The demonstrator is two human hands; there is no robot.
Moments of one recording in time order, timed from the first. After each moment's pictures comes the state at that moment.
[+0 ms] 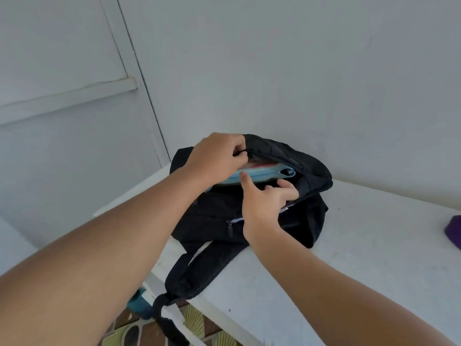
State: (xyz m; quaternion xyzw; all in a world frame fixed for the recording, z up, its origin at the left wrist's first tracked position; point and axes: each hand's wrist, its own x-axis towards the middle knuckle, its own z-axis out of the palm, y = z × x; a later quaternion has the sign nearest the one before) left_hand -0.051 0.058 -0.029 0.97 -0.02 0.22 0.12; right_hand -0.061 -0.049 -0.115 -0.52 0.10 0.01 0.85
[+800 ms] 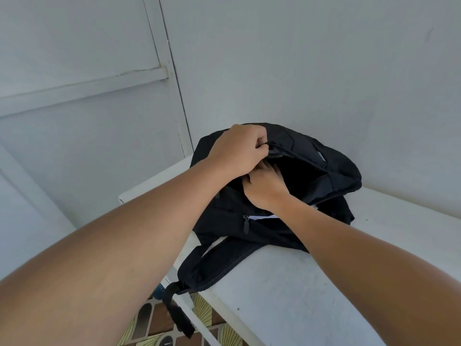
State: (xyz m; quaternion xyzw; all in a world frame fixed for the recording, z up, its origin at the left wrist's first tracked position) left_hand -0.051 0.055 -0.023 0.96 0.03 0.21 0.16; right_hand 0.016 -0.027 -0.124 -0.90 -0.37 -0.03 0.24
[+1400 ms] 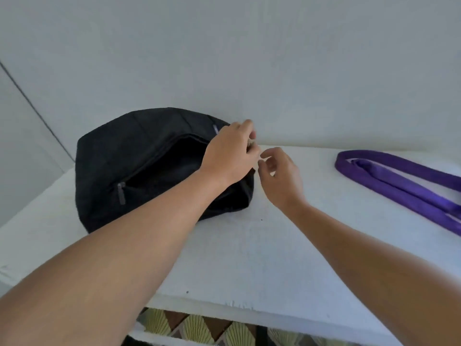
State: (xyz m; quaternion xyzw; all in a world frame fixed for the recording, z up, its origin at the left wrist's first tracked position) left_hand -0.024 -0.080 -0.087 0.92 -0.21 0.24 0.22; right_hand -0.037 -0.226 -0.166 -0.87 -0.04 -0.22 0.45
